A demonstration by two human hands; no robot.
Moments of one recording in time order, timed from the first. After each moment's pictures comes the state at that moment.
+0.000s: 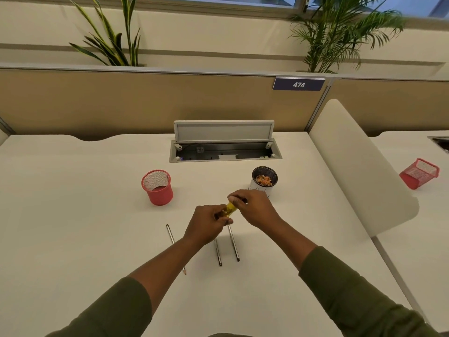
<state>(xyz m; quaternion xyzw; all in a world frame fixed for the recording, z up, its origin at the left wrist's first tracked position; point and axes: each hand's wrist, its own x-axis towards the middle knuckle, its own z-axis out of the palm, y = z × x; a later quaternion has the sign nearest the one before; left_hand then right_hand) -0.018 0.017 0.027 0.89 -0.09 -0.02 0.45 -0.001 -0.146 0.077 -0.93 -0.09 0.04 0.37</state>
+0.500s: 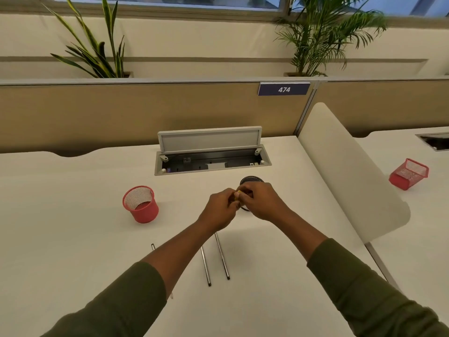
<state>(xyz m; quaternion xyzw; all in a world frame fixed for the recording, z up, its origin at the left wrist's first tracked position) 0.050 -0.051 0.059 0.87 -0.13 -0.08 0.46 0.045 -0.197 0.102 -0.94 -0.05 0.05 0.33</state>
